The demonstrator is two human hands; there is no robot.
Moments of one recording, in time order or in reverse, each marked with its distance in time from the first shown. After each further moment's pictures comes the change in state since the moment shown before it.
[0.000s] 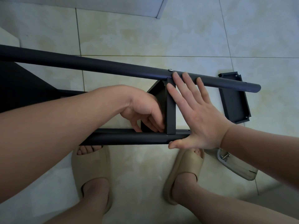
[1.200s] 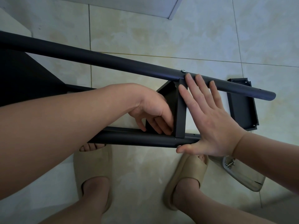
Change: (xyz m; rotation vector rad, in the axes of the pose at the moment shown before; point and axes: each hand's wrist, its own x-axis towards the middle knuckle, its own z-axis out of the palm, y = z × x) left_hand -0.003 0.002 0.001 0.055 0.047 -0.031; right_hand 0.001 -0.003 -0.005 -0.006 -0.028 0.006
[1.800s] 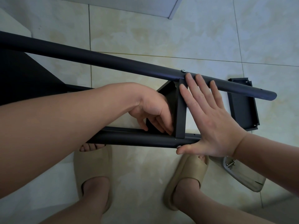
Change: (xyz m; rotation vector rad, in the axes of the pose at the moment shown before) left_hand 0.001 0.000 -0.002 -0.004 -0.018 0.017; right_hand 0.000 0.000 0.001 0.003 0.025 -0.004
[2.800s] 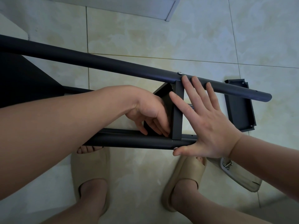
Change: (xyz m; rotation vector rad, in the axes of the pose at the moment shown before) left_hand 0.001 -0.002 0.000 -0.038 0.018 0.042; right_hand 0.000 0.001 0.002 0.010 0.020 -0.032
